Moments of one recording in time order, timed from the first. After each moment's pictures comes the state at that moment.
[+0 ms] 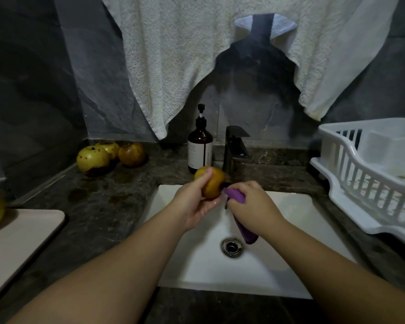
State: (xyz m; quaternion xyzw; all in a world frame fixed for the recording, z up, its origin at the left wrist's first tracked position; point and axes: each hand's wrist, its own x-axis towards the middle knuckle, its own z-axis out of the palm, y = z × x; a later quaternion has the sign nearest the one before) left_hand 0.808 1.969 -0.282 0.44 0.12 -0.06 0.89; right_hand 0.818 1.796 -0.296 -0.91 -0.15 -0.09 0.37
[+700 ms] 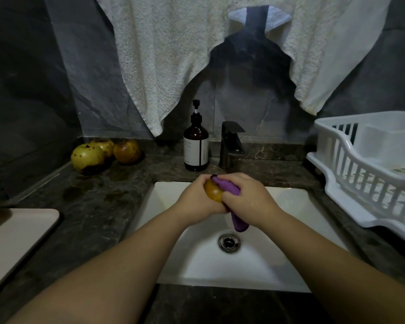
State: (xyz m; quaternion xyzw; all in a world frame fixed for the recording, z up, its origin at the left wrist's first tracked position) left_hand 0.811 1.971 -0.303 0.84 -0.05 0.04 0.54; right_hand 0.811 1.799 -0.278 -0.90 -0.20 -0.08 0.37
